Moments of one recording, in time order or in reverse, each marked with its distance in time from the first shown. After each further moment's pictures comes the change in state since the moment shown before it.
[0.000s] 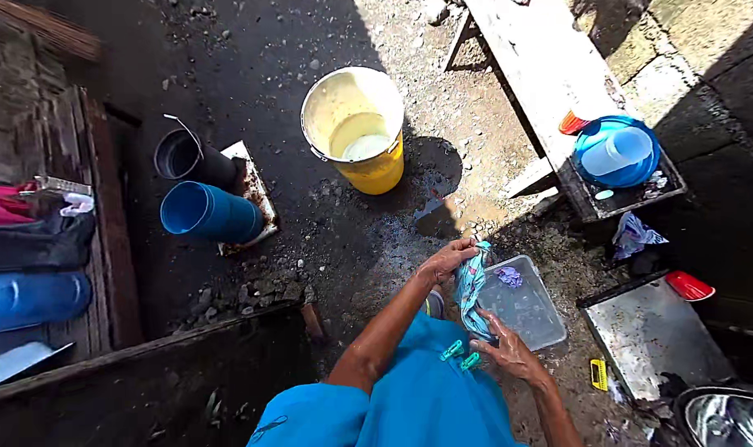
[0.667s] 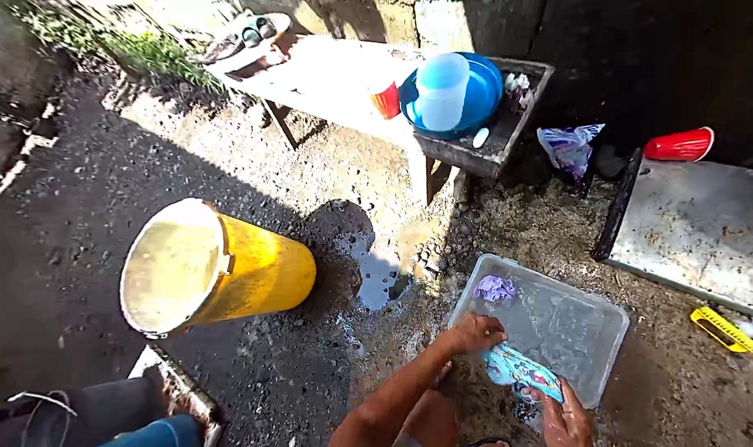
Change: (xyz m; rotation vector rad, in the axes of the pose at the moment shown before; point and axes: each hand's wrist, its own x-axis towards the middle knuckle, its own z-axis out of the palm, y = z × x) left_hand 0.308 -0.341 -0.002 1.415 -0.740 0.001; right_hand 0.099 0.312 0.035 0.349 1.257 0.173
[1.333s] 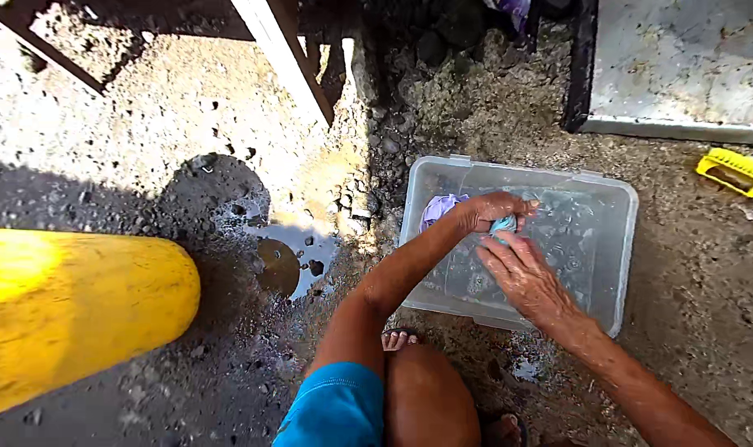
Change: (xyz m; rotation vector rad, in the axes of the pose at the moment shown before) left_hand 0.243 -0.084 0.106 -0.801 -0.453 -0.188; right_hand 0.120 0.245 0.090 -0.686 -0.115 -0.659
